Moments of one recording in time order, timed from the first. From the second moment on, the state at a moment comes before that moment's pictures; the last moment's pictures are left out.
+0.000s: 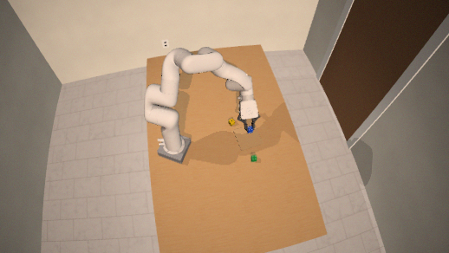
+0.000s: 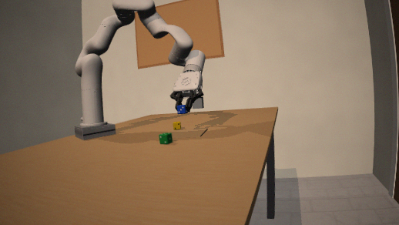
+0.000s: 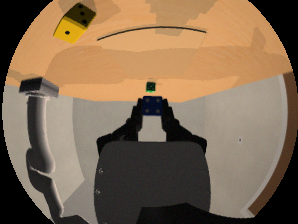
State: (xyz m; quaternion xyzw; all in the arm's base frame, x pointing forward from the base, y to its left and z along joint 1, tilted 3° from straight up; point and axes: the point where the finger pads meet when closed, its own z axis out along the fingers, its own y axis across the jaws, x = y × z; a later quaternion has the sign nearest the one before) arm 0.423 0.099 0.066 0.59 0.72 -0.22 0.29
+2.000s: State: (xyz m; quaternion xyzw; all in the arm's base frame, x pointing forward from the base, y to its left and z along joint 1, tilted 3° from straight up) arm 0.425 0.086 0.071 0.63 0.78 0.02 -0.01
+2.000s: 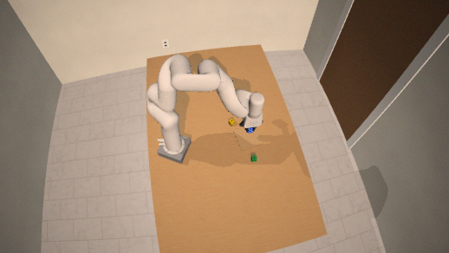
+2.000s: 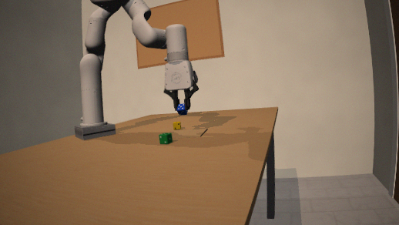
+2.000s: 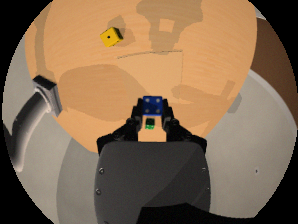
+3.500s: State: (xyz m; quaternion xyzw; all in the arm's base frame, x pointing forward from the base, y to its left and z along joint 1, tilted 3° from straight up) arm 0.427 0.077 0.066 0.59 0.73 0.22 -0.25
